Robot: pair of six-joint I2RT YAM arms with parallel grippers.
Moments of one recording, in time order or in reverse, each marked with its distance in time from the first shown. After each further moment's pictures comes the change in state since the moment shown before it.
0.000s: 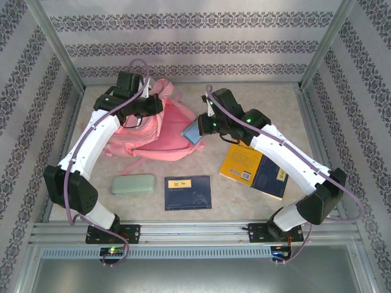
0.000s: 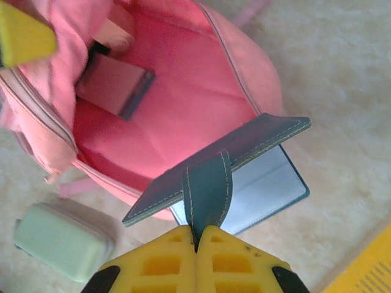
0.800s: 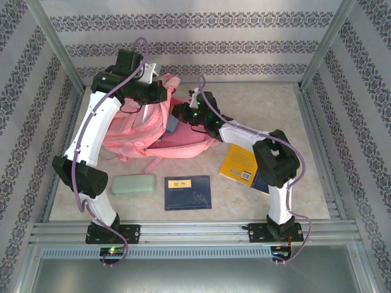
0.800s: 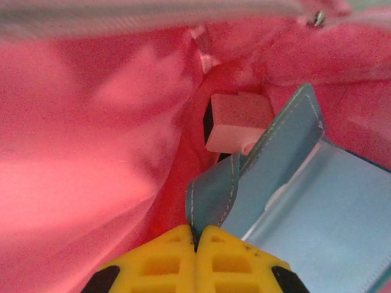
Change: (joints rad) left arm 0.001 0.203 0.472 -0.340 0.144 0.120; right arm -0.099 0.513 -0.123 1.073 -0.436 0.552
